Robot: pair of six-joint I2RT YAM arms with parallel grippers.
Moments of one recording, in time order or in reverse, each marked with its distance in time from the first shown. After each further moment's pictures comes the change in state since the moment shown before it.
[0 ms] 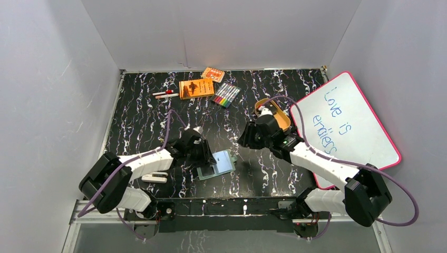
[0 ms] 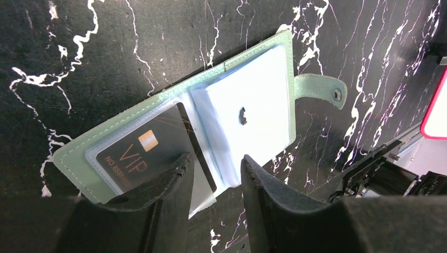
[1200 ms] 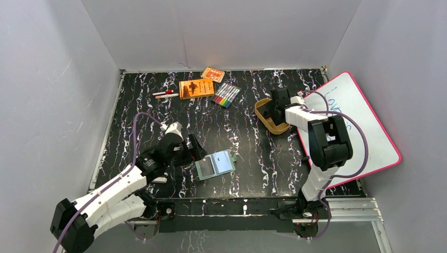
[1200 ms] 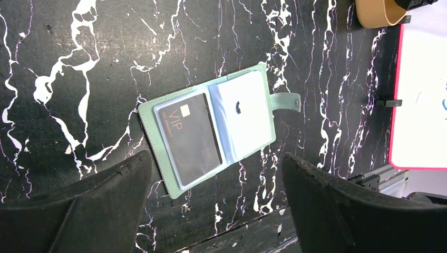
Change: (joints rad) left arm 0.000 -0.507 -0.026 -0.293 -0.272 -0.016; right arm -0.471 0.573 0.360 0.010 0.305 0.501
